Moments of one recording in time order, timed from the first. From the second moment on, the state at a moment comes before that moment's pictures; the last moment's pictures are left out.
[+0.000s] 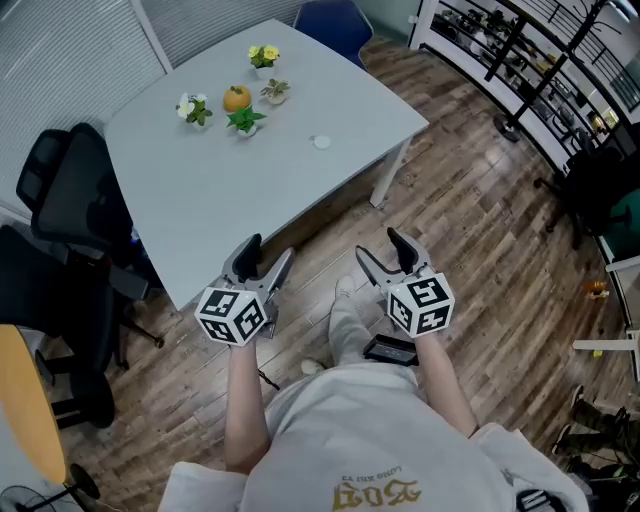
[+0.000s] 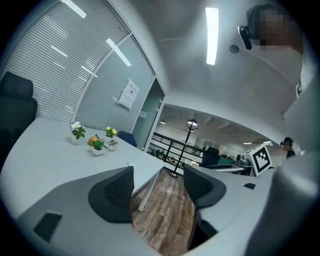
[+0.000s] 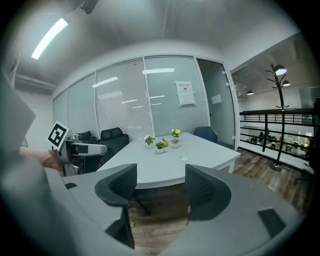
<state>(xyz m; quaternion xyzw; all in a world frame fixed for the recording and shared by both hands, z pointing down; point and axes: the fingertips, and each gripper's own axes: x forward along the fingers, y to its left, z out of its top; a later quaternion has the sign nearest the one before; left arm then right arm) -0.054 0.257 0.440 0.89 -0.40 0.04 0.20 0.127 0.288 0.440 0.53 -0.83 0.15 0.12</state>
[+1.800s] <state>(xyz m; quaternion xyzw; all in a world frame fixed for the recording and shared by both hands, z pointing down) -0.005 -0.095 0.540 0.87 -0.37 0.13 0.29 0.113 -0.089 0.570 0.42 -0.83 0.18 0.31</state>
